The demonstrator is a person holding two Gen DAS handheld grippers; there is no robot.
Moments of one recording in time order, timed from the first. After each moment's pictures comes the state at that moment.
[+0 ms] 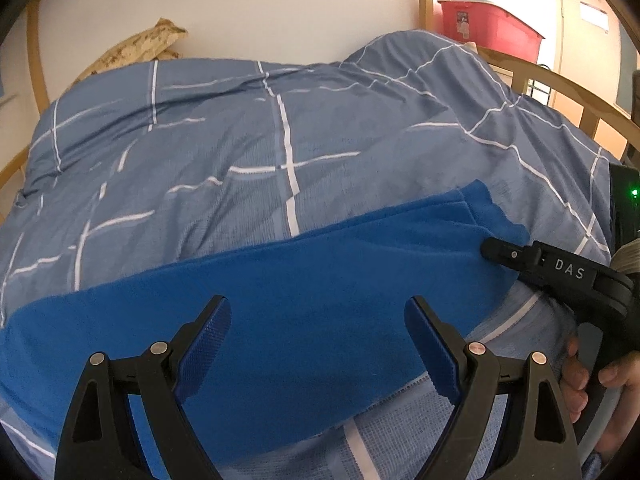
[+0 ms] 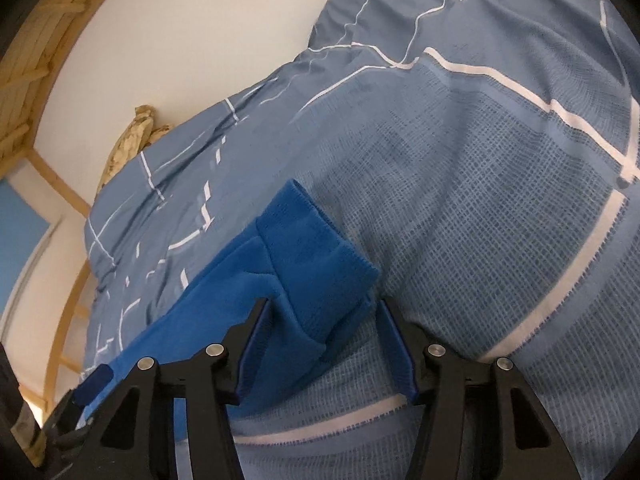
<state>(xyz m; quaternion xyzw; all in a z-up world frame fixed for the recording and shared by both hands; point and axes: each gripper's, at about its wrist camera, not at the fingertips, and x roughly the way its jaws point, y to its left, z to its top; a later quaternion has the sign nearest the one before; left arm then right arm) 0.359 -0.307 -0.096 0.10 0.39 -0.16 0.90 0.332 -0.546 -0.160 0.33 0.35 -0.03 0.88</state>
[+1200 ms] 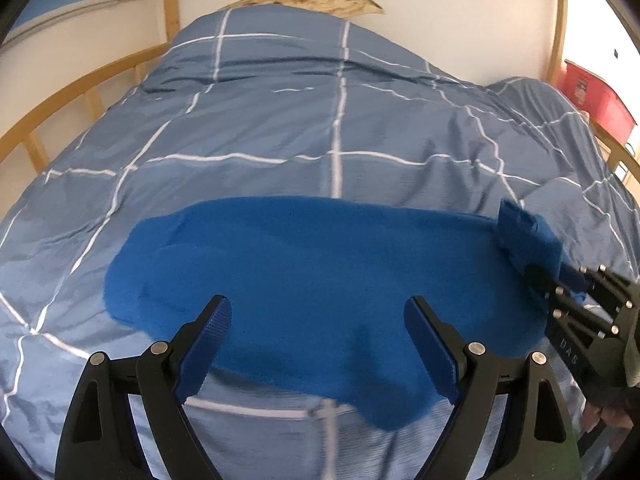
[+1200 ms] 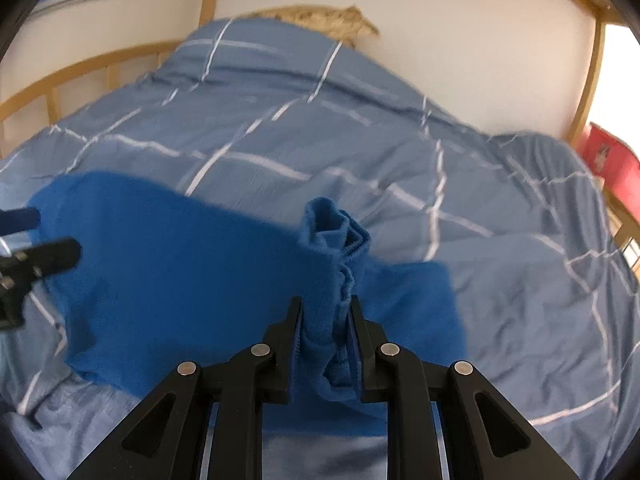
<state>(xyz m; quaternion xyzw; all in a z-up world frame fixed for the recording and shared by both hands) 0.328 -0.022 -0.069 -0.01 0.42 -0.01 0.91 0.347 -0.233 -0.091 -0.11 0.37 0.06 0.92</state>
